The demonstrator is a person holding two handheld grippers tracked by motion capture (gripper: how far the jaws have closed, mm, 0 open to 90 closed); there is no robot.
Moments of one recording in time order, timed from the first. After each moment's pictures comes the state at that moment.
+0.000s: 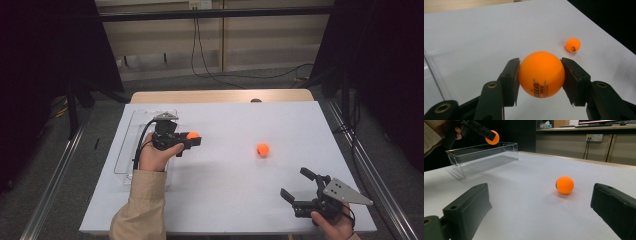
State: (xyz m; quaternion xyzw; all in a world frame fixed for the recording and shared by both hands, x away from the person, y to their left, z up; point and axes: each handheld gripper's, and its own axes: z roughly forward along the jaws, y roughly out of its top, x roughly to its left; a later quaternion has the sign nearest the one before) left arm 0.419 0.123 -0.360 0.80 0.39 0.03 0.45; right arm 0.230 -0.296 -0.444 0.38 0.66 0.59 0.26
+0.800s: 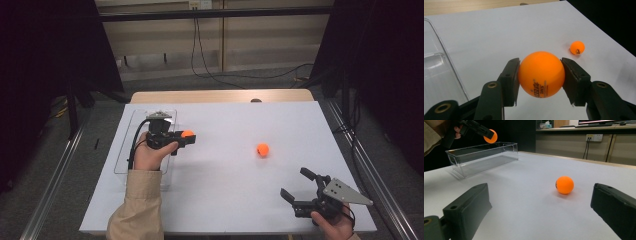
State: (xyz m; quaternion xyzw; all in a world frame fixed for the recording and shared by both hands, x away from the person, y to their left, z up) left arm 0.422 0.136 -0.359 0.79 0.41 0.03 0.46; right arm 0.230 -0.296 -0.444 0.38 0.66 0.59 0.26
